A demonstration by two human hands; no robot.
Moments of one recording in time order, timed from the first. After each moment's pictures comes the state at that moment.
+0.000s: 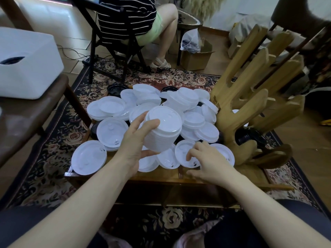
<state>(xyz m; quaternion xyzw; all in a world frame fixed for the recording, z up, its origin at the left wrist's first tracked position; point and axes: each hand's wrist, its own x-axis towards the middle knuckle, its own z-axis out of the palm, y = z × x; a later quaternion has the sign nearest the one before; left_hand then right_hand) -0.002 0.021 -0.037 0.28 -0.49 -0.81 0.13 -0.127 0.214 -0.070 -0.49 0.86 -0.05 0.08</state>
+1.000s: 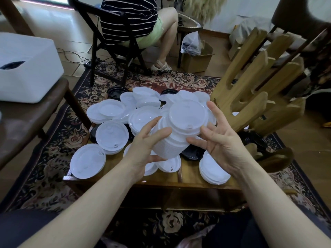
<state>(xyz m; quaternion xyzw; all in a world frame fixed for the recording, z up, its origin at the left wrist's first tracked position) -0.009 0.033 -0.039 0.24 -0.53 -0.81 0.08 -0.123 0.198 0.006 -0.19 0.52 -0.76 0.34</state>
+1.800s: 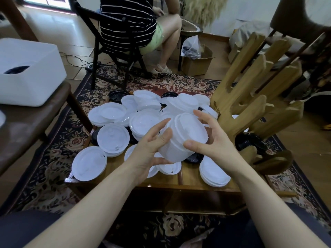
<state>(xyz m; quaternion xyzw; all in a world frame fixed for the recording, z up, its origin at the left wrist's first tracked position) -0.007 0.038 -0.033 0.18 -0.53 -0.83 0.06 -0.120 0.194 -0.001 -0.31 0.76 -0.53 0.22</state>
